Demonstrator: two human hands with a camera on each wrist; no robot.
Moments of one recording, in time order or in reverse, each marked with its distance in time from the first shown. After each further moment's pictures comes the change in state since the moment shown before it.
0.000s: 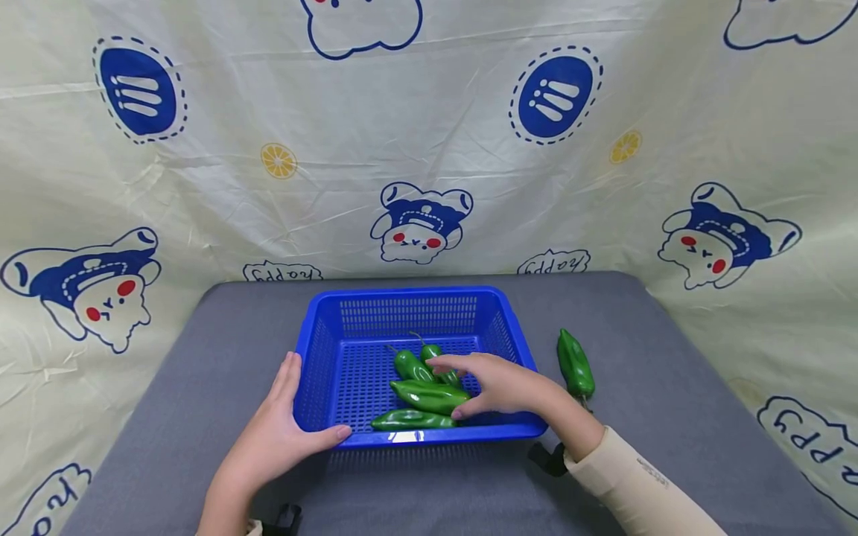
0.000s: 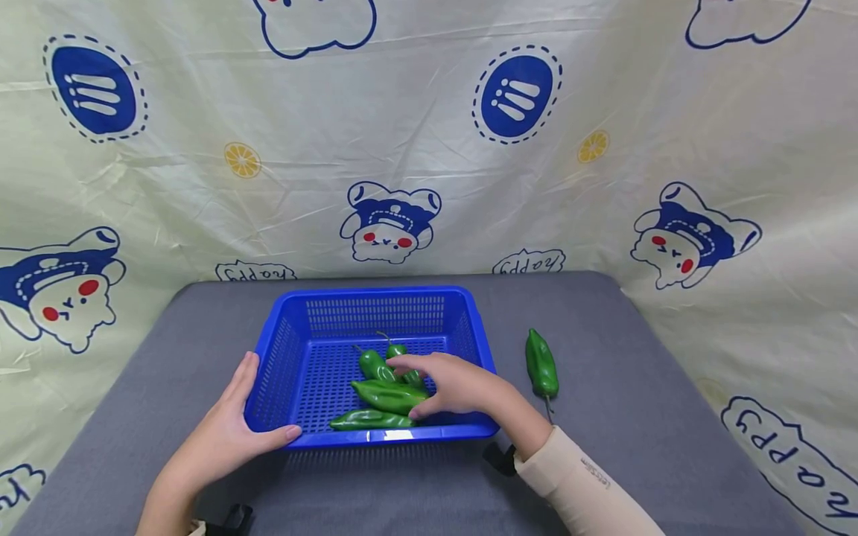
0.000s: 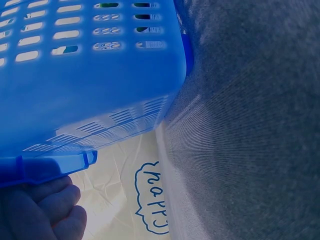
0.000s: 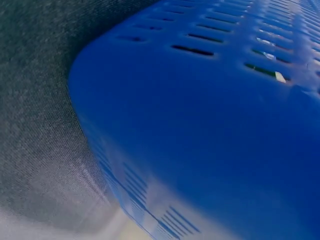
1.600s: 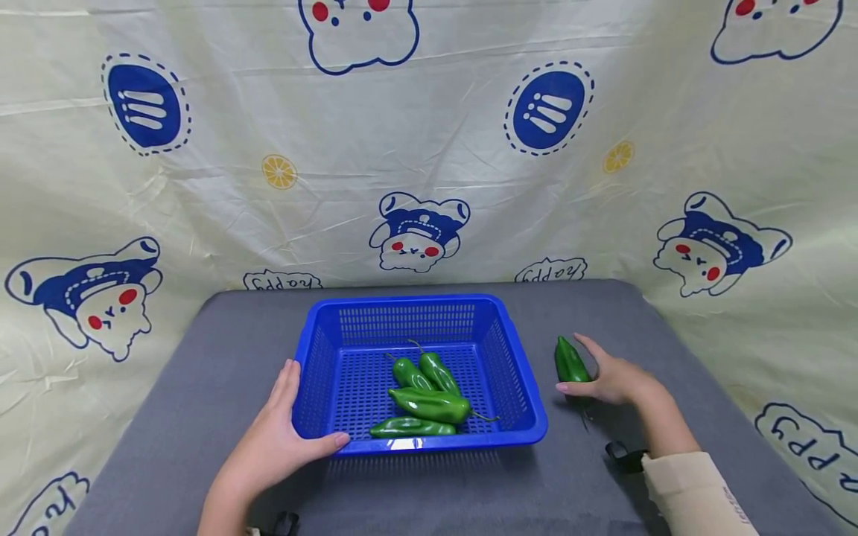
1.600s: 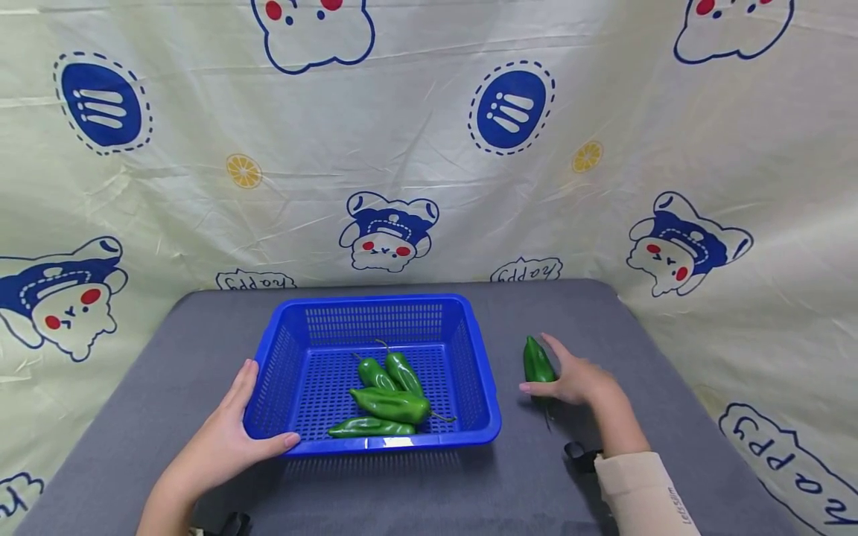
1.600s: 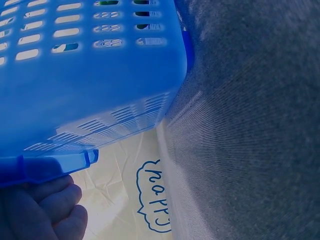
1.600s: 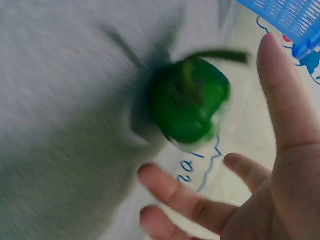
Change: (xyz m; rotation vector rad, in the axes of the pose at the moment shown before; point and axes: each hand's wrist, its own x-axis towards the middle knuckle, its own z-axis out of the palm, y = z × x) left_hand 0.001 -0.001 0.001 0.008 0.006 0.001; right_hand -0.103 0.132 -0.047 -0.097 0.149 0.717
